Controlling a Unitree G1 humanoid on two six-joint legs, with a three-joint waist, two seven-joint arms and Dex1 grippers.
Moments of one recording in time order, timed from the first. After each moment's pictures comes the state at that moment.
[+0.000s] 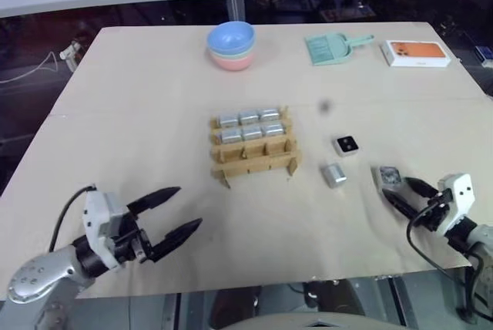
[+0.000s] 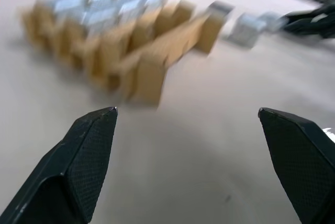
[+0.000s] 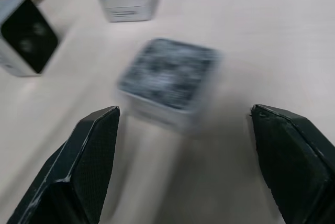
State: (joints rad) left arm 0.47 0.71 0.49 -0.47 -0.80 0.25 -1.10; right arm 0.23 -0.51 -0.29 -0.19 0.48 0.26 0.70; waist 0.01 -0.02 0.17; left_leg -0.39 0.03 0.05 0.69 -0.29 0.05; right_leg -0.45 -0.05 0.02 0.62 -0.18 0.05
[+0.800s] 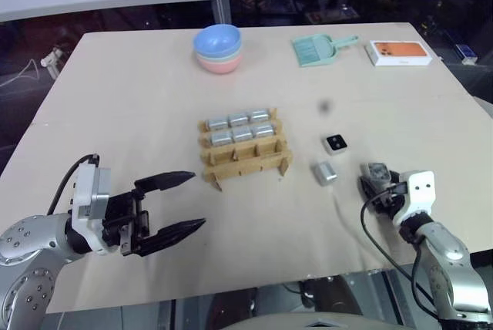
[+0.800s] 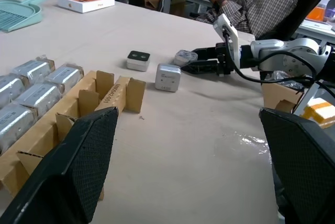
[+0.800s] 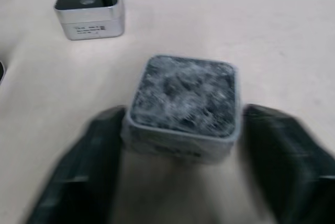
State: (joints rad) left arm 0.33 0.82 0.50 -0.50 -0.88 0.35 -1.22; right arm 0.18 -0.28 -0.14 -0.29 0.24 0.27 0.33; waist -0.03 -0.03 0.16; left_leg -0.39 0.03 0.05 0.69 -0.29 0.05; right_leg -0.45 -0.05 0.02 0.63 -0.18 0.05
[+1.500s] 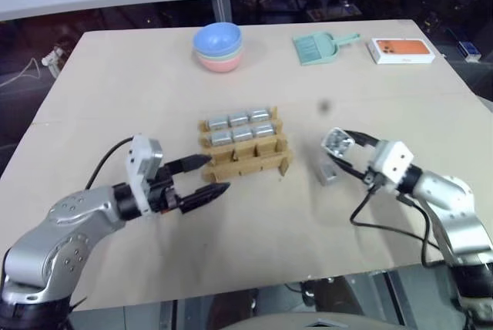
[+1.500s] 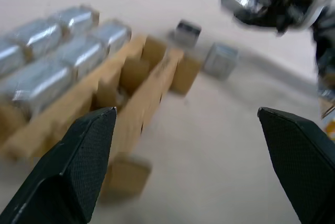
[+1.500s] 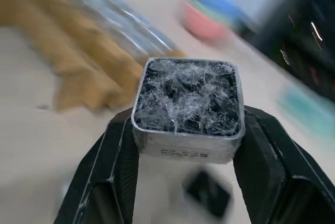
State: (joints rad) left arm 0.01 0.79 0.28 -0.46 -0.89 0.70 -0.86; right arm -0.25 -0.58 0.10 -0.12 0.10 -0.27 0.84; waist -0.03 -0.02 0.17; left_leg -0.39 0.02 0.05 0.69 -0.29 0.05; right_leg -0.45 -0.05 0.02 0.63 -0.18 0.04
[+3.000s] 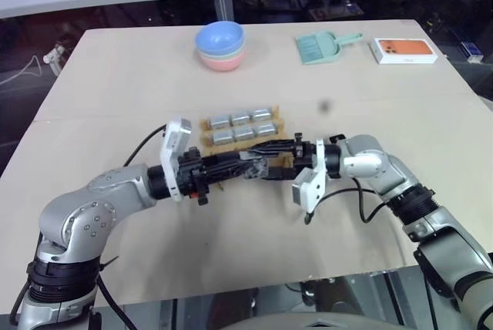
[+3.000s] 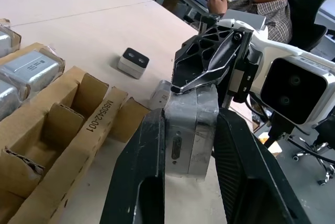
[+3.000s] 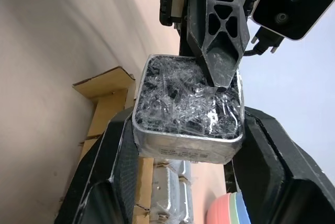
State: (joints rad) left arm -0.20 0.73 0.19 -0.41 -1.02 0.89 -0.82; right arm -0.69 -0.42 0.46 0.28 -0.26 -0.92 0.73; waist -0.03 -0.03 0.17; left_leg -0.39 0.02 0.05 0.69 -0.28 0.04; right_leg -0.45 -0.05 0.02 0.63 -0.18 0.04
